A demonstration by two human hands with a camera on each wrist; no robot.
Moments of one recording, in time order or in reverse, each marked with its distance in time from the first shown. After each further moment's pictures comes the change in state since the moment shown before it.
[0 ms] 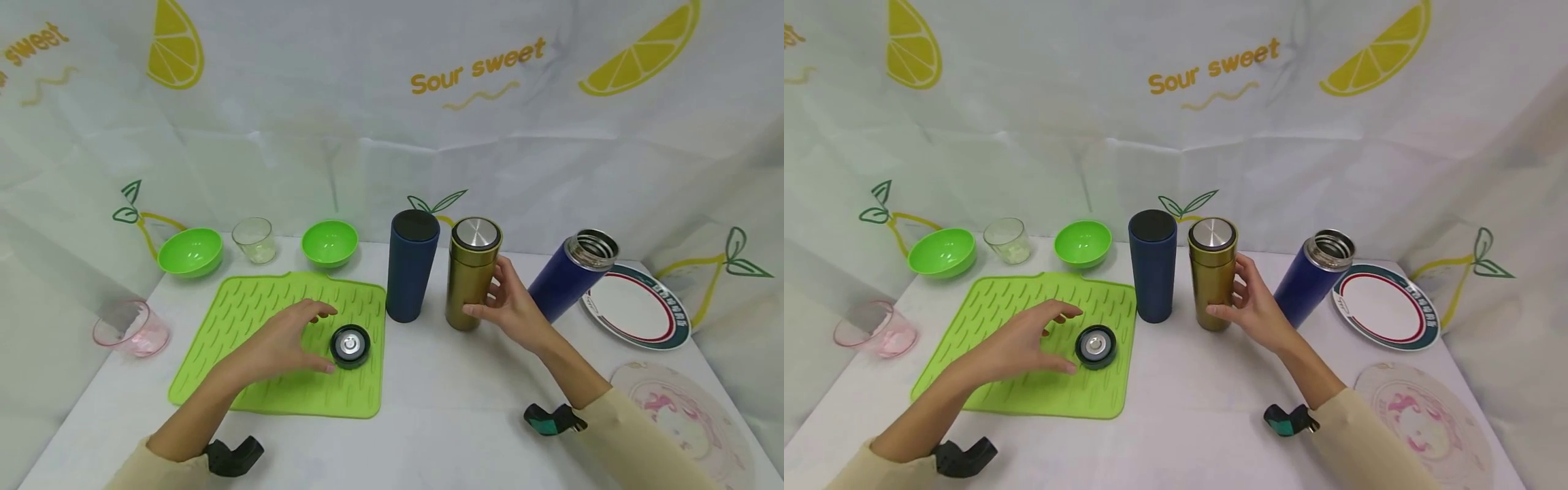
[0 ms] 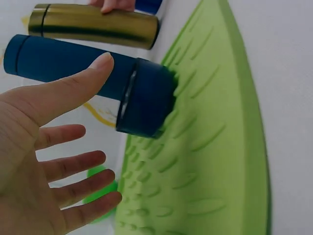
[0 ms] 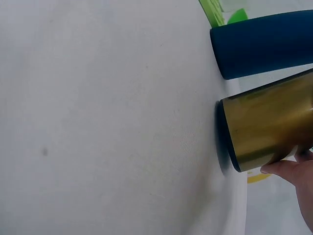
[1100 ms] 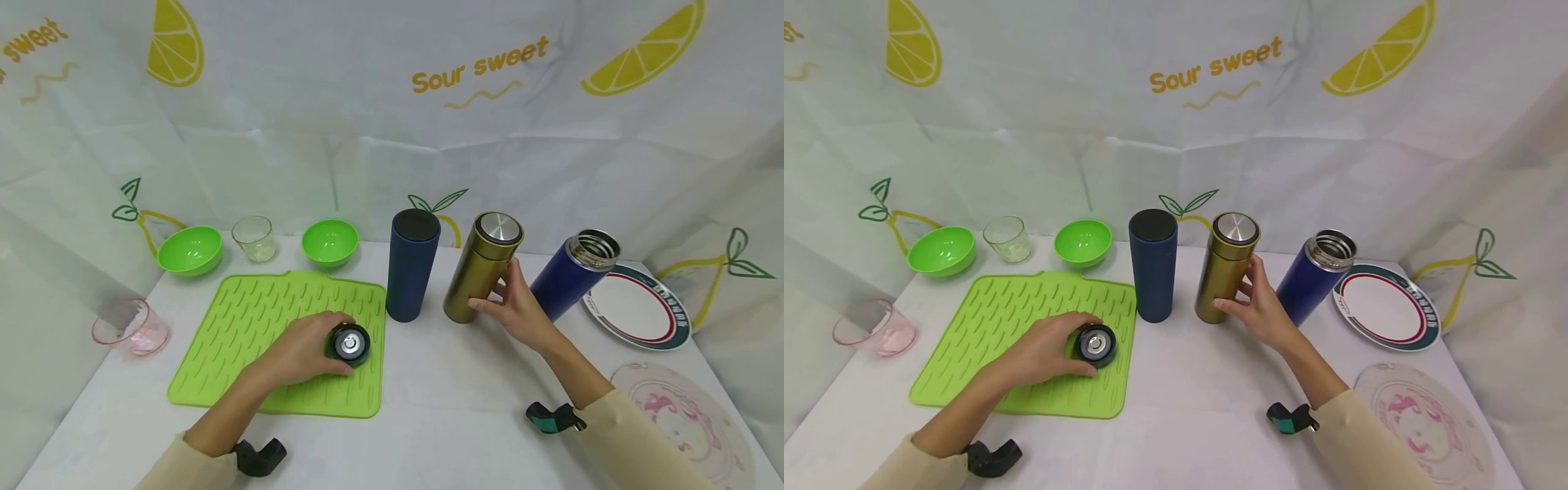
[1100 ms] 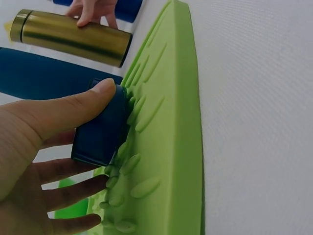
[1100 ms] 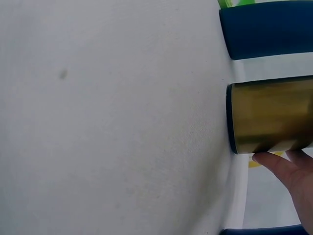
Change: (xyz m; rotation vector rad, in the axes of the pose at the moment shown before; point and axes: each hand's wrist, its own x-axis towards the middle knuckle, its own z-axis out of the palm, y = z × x) left_hand 0.014 0.001 0.036 0.099 0.047 0.077; right_hand 0.003 0.007 -0.004 -0.099 0.049 -0.127
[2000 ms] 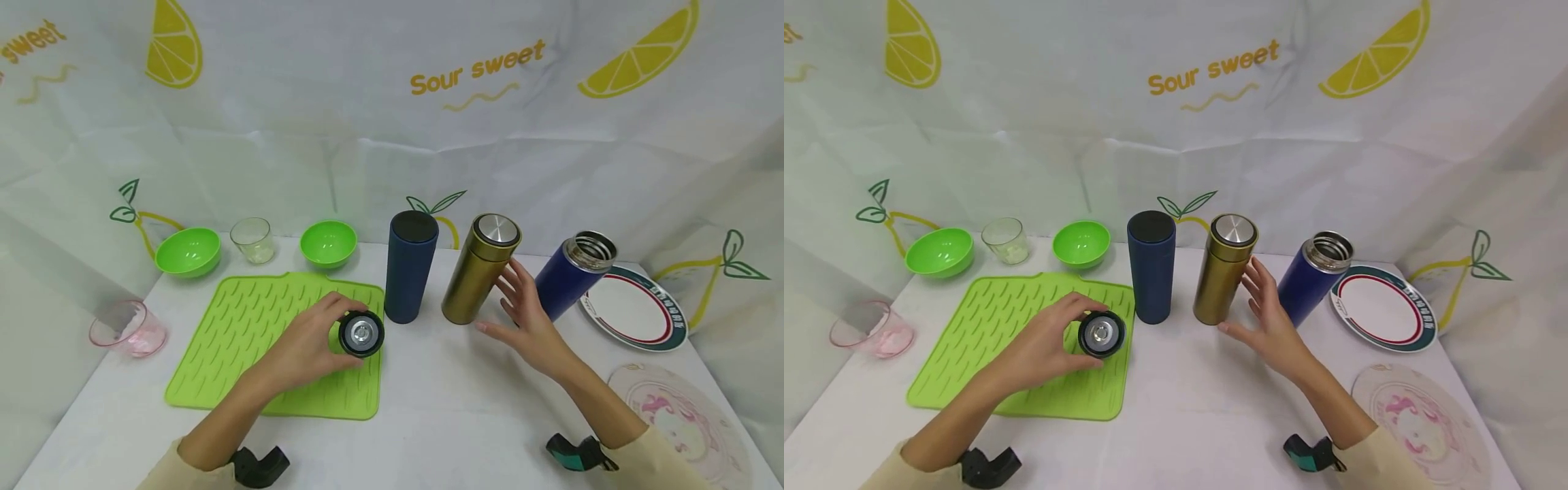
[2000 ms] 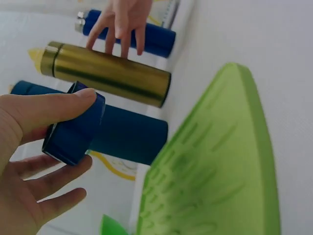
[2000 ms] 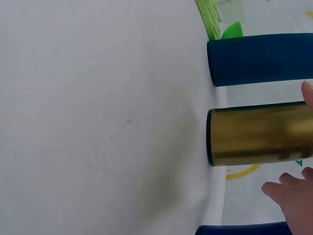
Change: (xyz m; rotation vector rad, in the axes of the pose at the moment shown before) left_hand -0.002 0.034 -0.016 -0.107 0.187 0.118; right_hand -0.038 -0.025 -0.005 -0.078 0.010 0.100
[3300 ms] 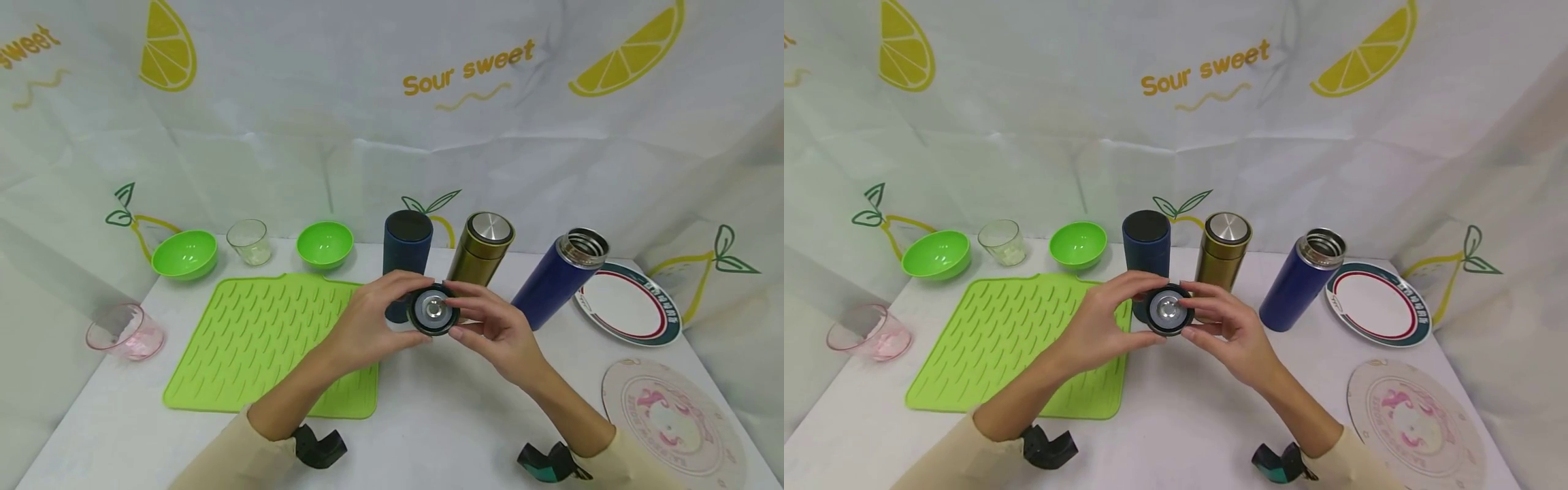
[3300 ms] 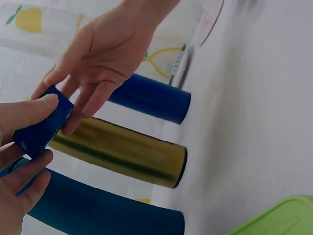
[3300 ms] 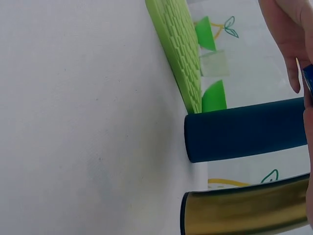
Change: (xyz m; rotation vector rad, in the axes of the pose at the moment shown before) left_hand 0.054 0.066 0.024 -0.253 0.110 0.262; right_hand -0.009 -0.041 0.039 0.315 -0.064 -0.388
